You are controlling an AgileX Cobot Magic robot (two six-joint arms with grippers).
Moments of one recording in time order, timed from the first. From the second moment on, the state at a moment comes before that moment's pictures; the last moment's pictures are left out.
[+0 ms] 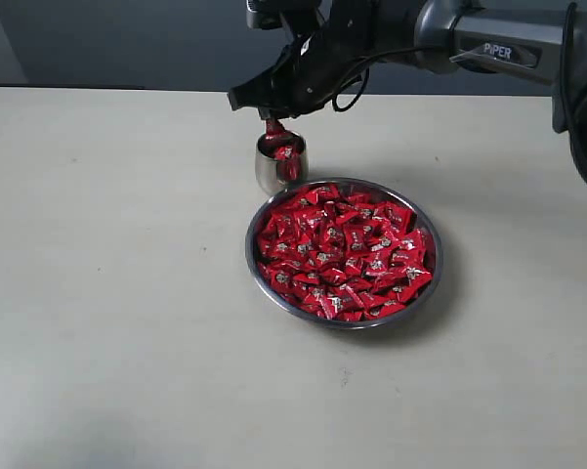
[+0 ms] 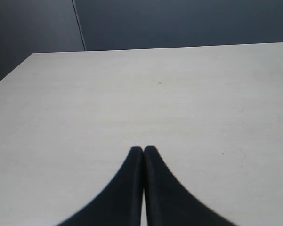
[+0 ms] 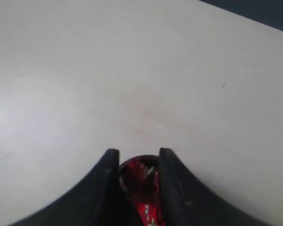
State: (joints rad) left arm 0.22 0.00 0.00 0.03 0.34 0.03; right arm 0.64 2.25 -1.85 0.25 0.54 -0.16
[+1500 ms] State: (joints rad) left arm 0.22 0.00 0.00 0.03 0.34 0.03; right arm 0.64 1.64 -0.86 0.33 -0.20 -0.16
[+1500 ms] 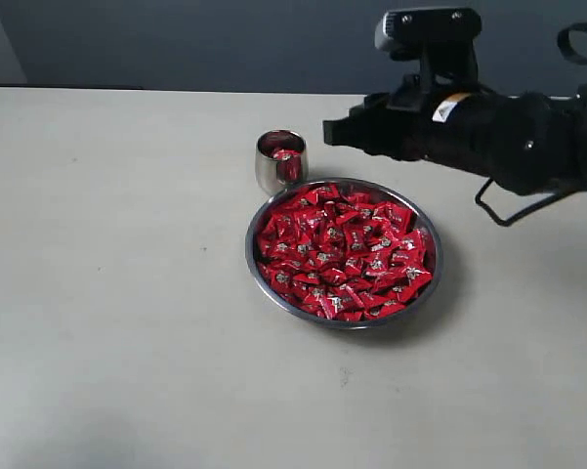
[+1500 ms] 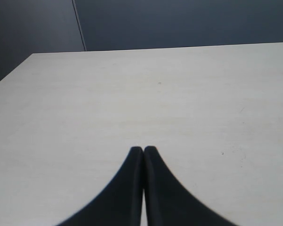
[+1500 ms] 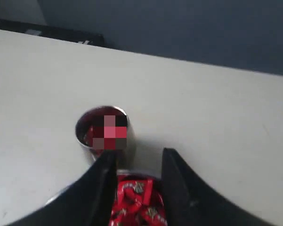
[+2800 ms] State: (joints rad) left arm 0.22 0.00 0.00 0.03 0.34 0.03; right arm 0.52 1.84 -1.27 0.09 0.96 -0.03
